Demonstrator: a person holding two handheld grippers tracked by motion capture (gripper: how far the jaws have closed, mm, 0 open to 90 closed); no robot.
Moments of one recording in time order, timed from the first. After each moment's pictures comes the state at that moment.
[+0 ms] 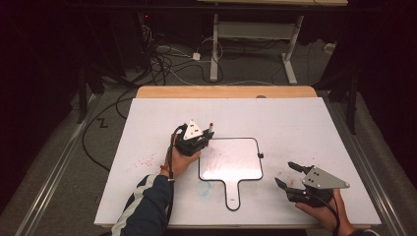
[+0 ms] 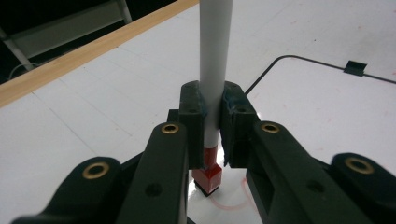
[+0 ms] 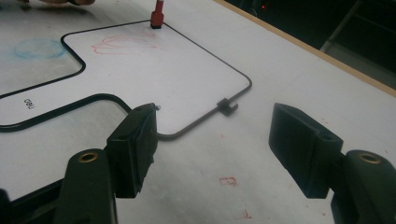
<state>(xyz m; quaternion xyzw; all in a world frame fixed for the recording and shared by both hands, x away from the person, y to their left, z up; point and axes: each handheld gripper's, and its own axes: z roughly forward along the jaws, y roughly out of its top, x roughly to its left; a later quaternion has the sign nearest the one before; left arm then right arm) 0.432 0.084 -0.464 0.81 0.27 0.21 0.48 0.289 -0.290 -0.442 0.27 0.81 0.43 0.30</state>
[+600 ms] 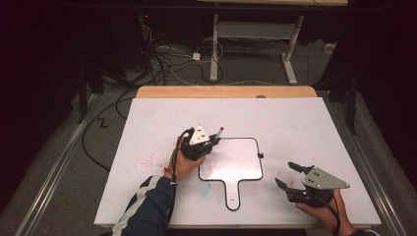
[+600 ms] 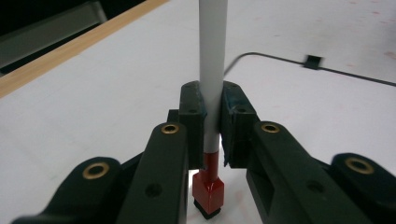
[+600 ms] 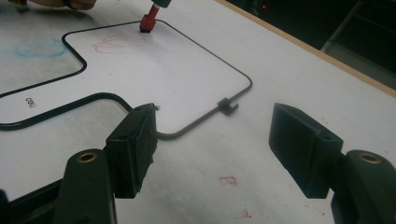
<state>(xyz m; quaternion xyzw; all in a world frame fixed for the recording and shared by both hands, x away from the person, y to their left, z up) 0.428 0.078 -0.466 0.81 0.26 0.20 0.48 0.289 -0.291 -0.442 0.27 0.81 0.43 0.30</state>
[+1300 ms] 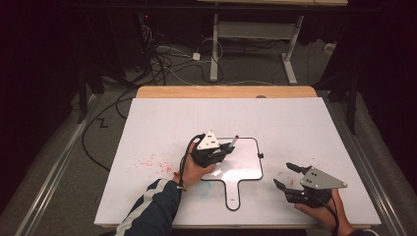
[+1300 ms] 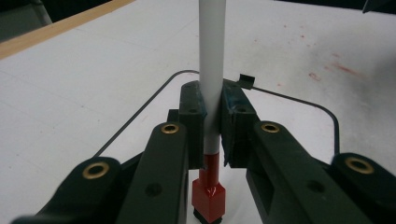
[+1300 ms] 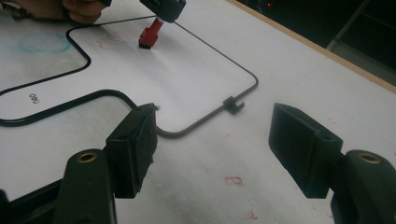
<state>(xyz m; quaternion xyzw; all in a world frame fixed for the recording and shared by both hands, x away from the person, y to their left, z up) 0.410 0.043 -0.469 0.82 0.20 0.12 0.52 0.290 -0.288 -0.444 0.26 0.82 0.42 0.29</state>
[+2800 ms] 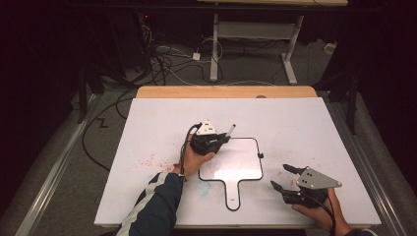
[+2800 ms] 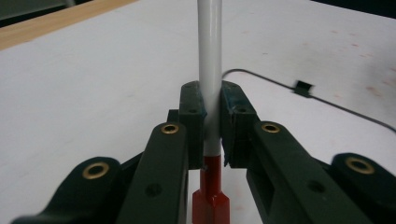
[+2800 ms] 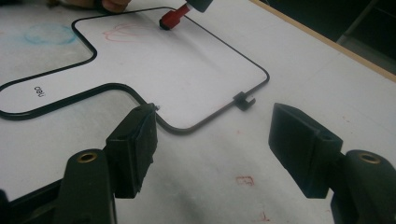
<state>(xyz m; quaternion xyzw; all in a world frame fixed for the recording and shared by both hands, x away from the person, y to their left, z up) 0.442 0.038 -0.471 0.82 0.24 0.10 0.50 0.291 -0.282 -0.448 0.26 0.83 0.41 0.28</state>
